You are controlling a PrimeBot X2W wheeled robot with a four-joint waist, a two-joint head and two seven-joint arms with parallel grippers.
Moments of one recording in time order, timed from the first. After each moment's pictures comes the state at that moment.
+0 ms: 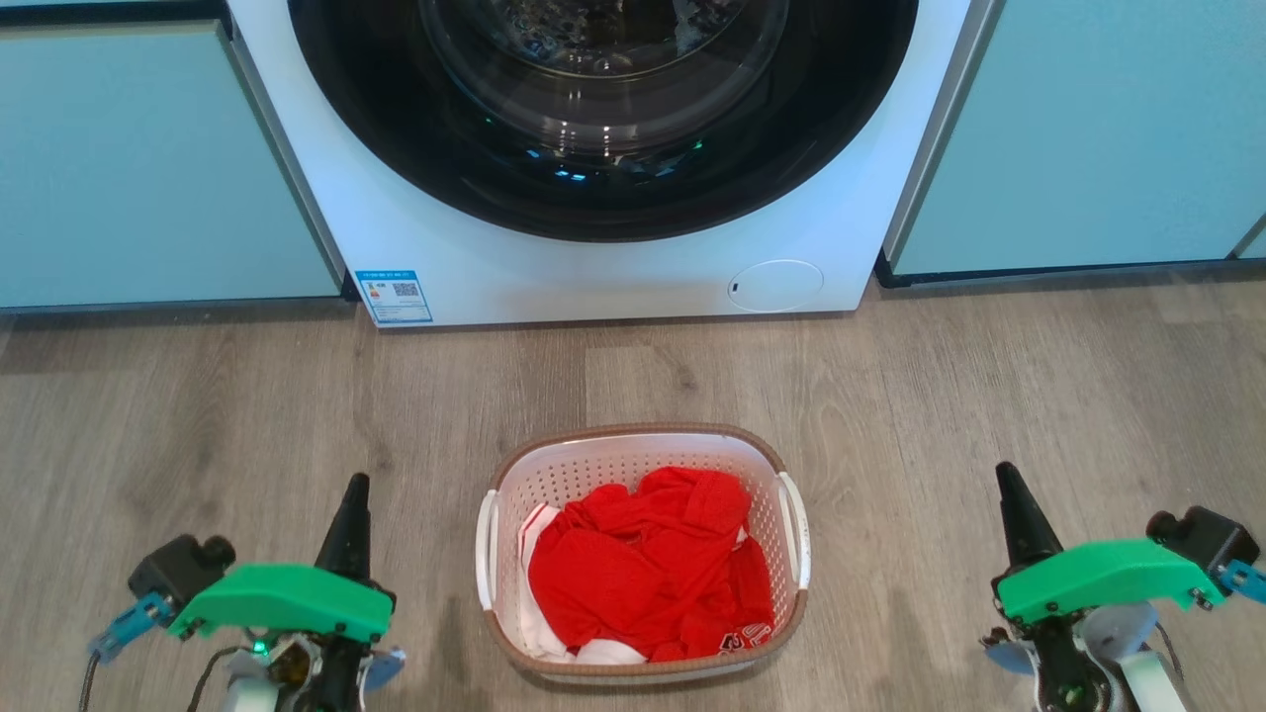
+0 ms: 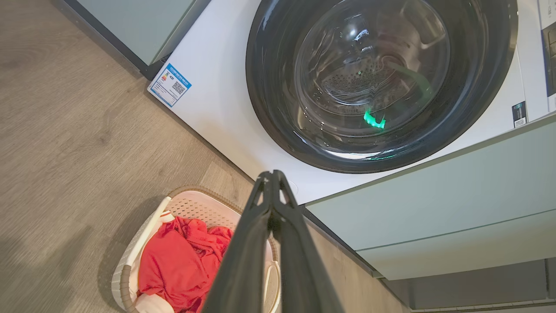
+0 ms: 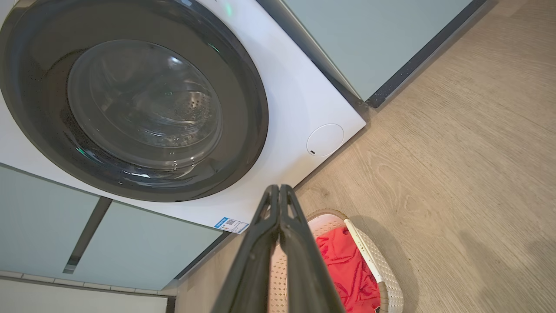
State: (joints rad) left arm -0.02 0.05 -0.12 0.28 -0.97 -0.06 -0.09; right arm -0.04 -0.07 0.04 0.27 0.97 0.12 -0.10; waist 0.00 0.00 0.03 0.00
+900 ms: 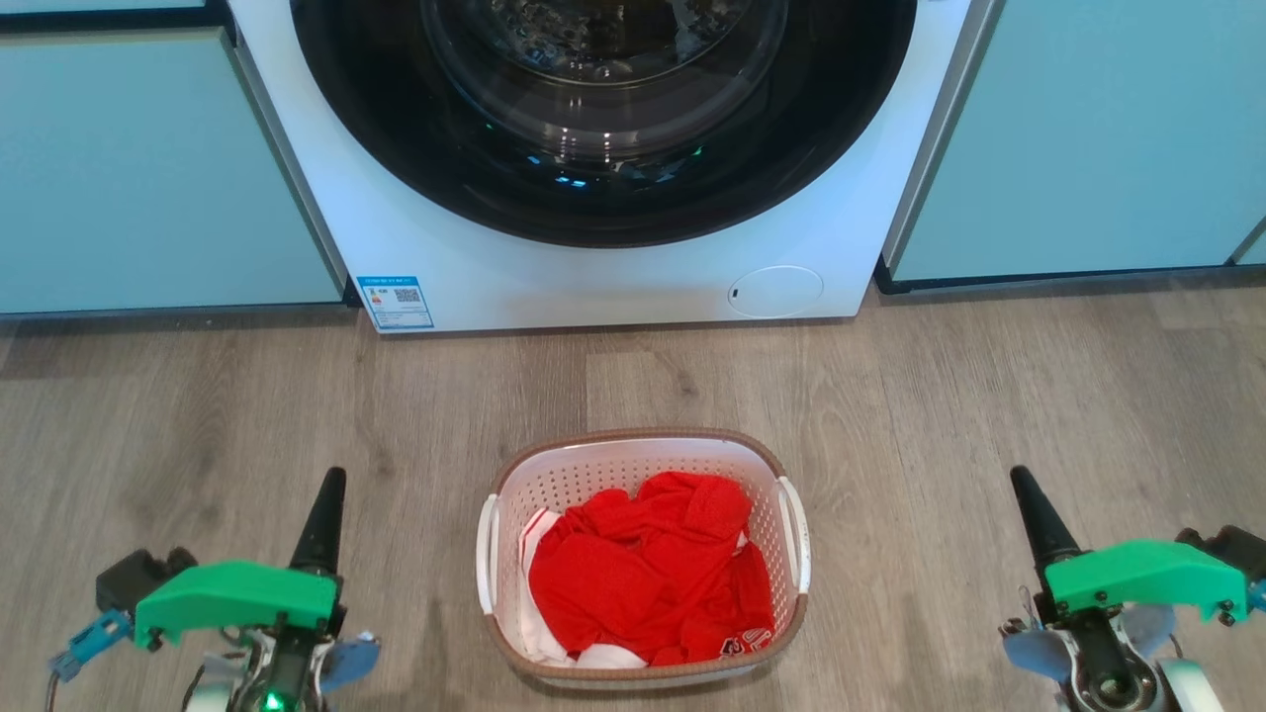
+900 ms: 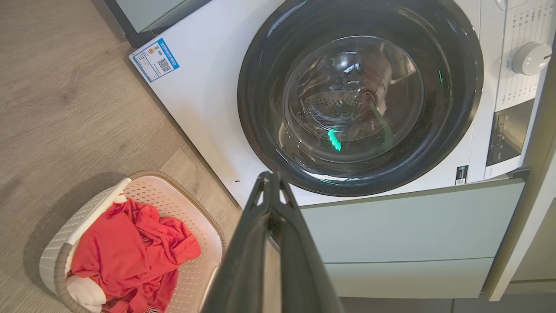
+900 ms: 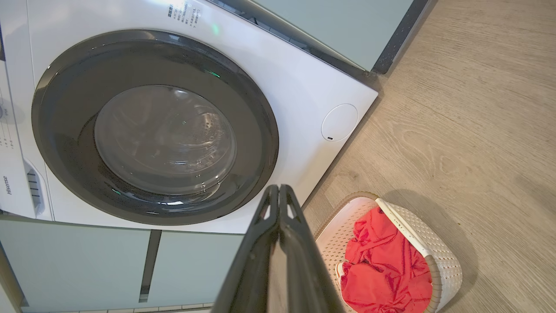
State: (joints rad) left arm -0.03 0.05 -0.05 0.28 -1.26 -0.09 -0.01; right arm -0.04 -0.07 -0.02 0.27 1.27 0.12 -0.02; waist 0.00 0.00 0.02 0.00
